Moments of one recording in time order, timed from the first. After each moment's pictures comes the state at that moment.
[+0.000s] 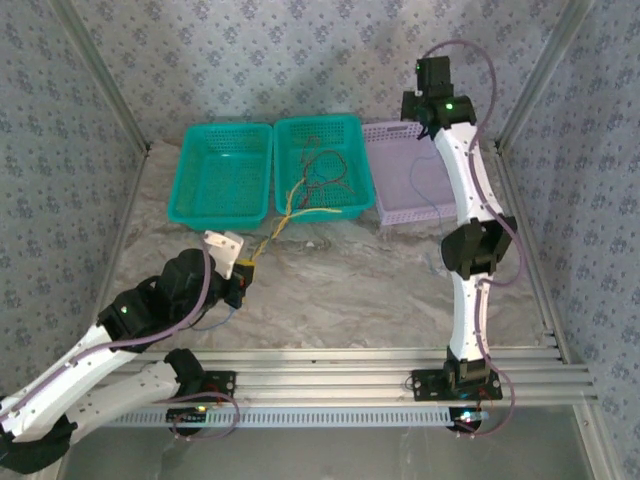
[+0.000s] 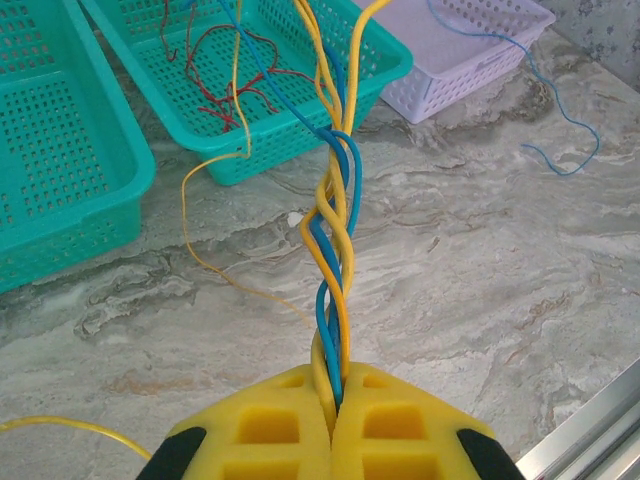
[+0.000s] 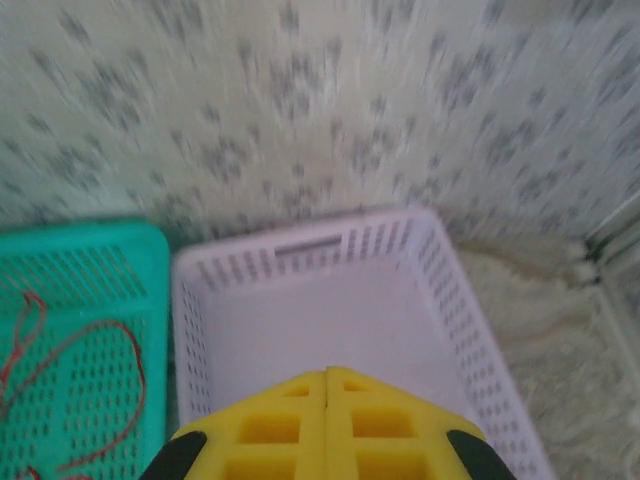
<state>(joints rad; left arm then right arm) -0.90 0.68 0.91 -0.79 -0.23 -0.28 0.18 2.22 2.52 -0.93 0.23 0.14</state>
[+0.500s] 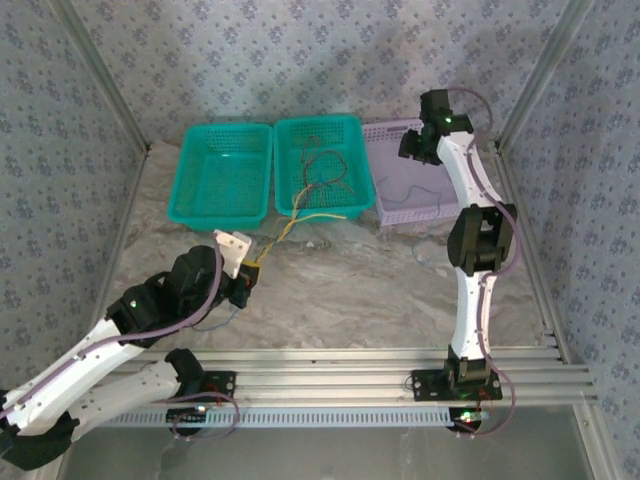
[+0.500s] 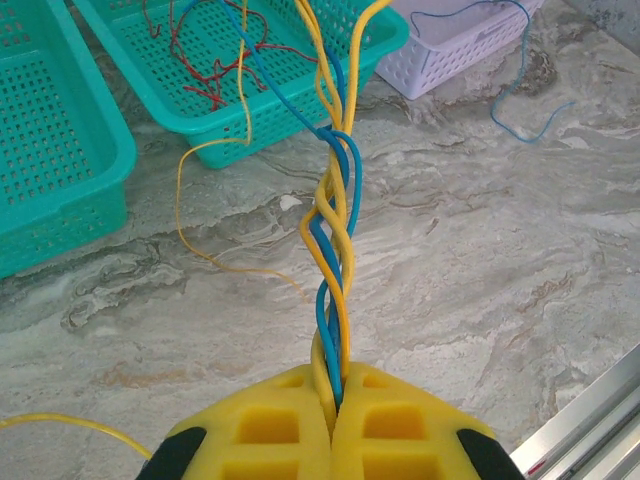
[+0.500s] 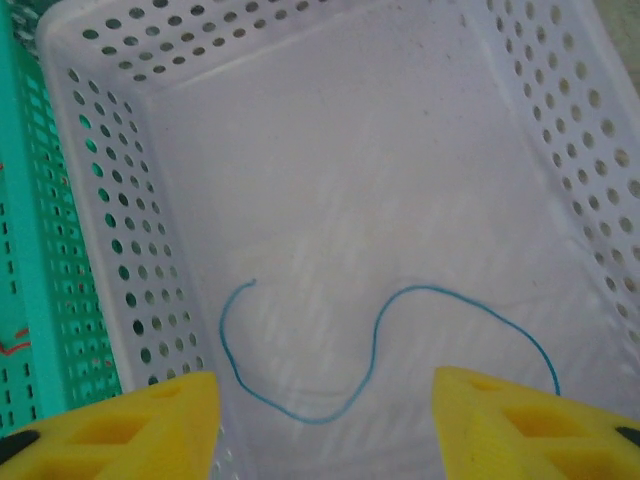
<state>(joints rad) -0.90 0.71 0.91 -0.79 -0.21 -0.28 0.10 2.18 2.20 -0.97 0.03 0.30</state>
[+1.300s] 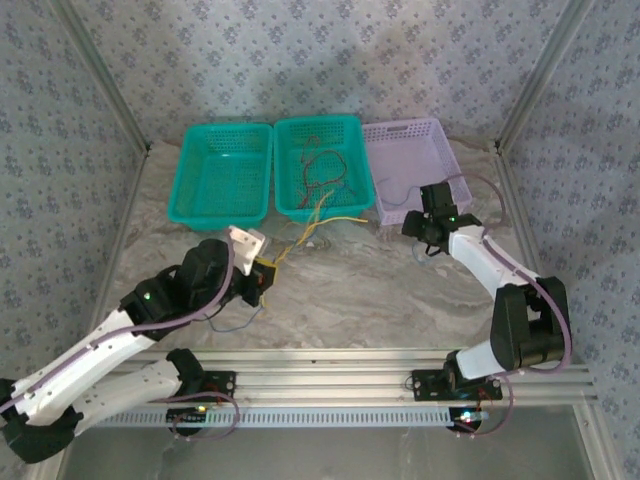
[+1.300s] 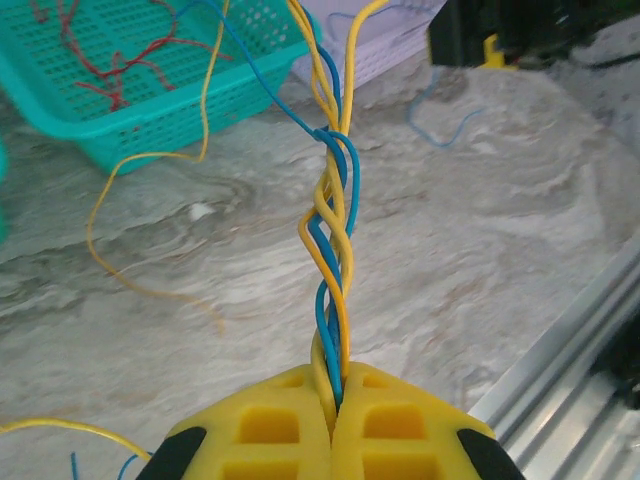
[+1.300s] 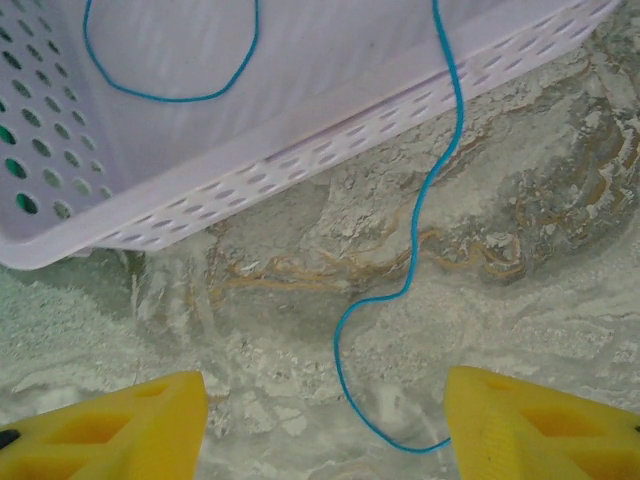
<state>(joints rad) -0.90 0.79 0.91 -0.67 -0.03 -0.33 0.20 1.45 0.95 -0.45 0.16 0.45</state>
